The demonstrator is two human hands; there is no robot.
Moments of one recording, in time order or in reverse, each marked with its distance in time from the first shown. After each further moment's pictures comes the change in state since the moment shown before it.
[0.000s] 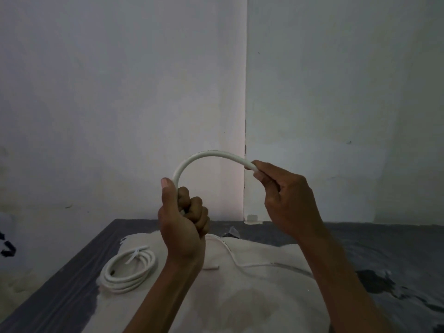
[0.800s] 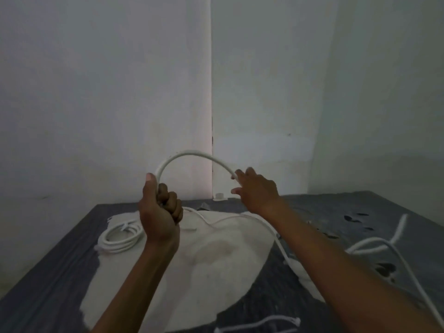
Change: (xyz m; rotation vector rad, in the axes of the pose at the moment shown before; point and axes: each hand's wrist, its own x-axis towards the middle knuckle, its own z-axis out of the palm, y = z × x) left_hand -0.065 0.055 -0.001 -0.029 -0.023 -0.080; right_hand -0.030 -0.026 -0.050 -0.736 -0.558 0.189
